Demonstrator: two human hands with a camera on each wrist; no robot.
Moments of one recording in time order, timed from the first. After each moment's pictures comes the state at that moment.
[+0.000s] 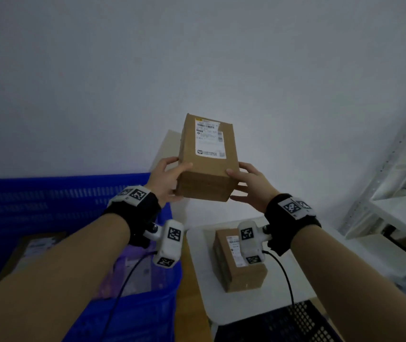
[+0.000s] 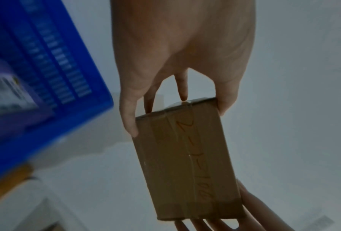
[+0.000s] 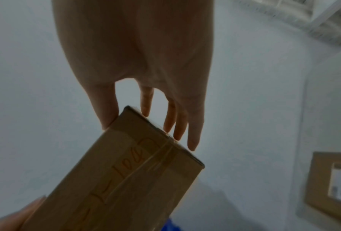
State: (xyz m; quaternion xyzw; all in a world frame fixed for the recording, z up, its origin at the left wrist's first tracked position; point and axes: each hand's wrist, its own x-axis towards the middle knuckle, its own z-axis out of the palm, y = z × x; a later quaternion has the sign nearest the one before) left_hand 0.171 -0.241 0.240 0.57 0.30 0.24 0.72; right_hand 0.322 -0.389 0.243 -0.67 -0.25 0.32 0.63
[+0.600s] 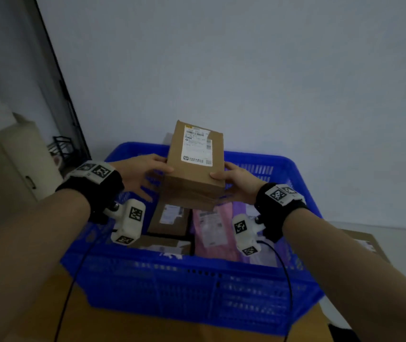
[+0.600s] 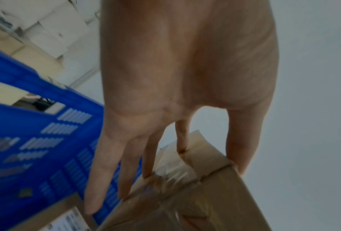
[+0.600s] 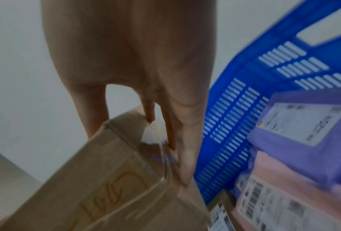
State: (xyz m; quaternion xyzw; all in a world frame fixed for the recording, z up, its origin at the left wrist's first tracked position) left_hand -0.162 -0.065 0.226 0.65 0.48 0.10 0.59; right_hand 0.064 -0.160 0.188 -0.60 -0.35 0.55 0.47
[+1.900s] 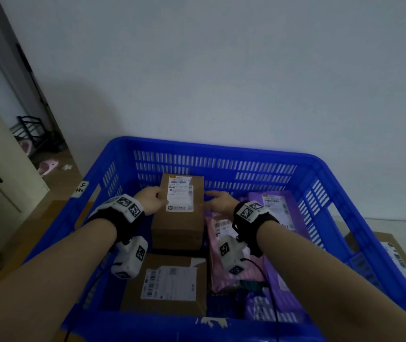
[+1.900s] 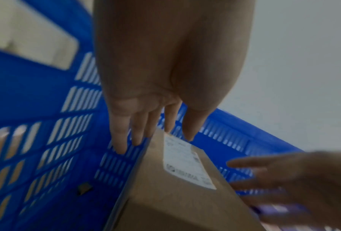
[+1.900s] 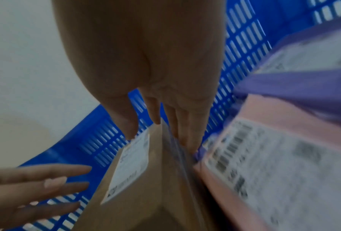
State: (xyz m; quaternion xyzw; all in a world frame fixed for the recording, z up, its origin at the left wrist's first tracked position) left_hand -0.146 0.055 0.100 0.77 0.52 0.00 0.37; right_hand 0.027 -0.041 0.097 -0.75 -0.33 0.48 0.30
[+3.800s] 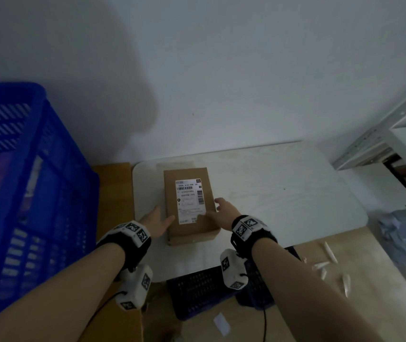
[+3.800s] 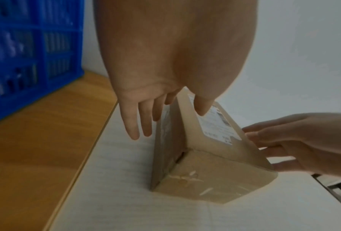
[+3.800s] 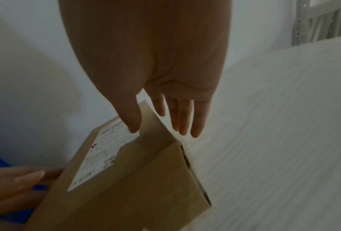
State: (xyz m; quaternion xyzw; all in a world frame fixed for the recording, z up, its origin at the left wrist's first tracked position) left_hand 0.347 -0.308 -0.068 0.74 0.46 -0.20 0.45; right_hand 0.497 -0.442 -0.043 -0.87 -0.24 0.41 0.17
